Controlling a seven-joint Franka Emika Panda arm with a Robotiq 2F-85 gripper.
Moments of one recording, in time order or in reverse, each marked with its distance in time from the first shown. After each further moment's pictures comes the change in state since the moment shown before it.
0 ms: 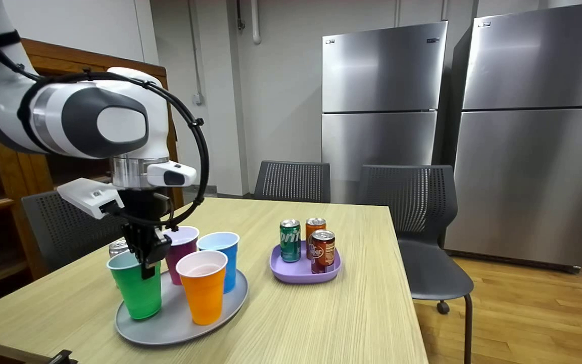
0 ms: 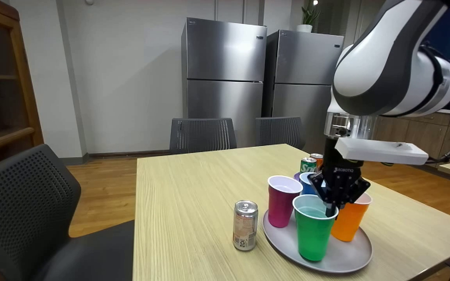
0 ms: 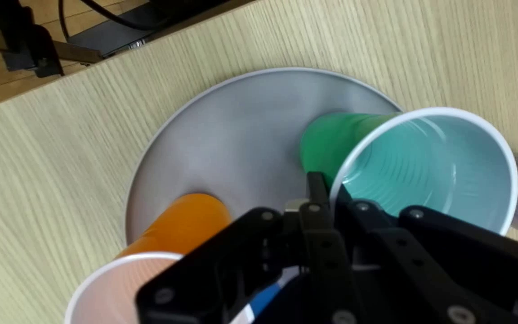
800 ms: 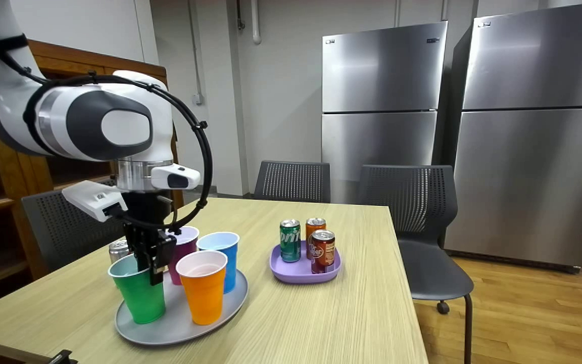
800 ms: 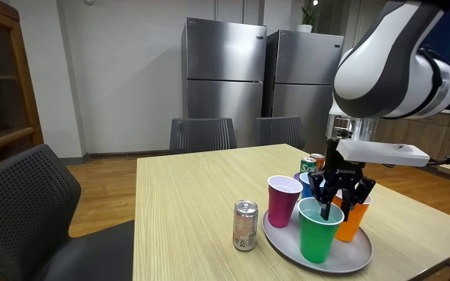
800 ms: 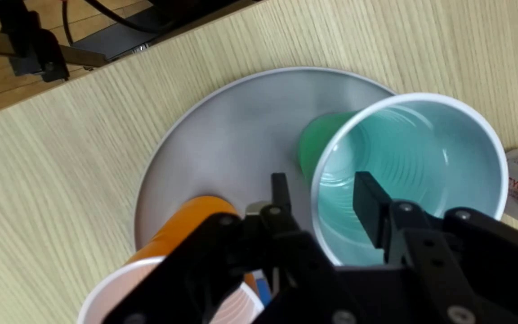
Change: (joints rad) arm -0.010 0.013 -0.007 0.002 0.000 0.001 -0.003
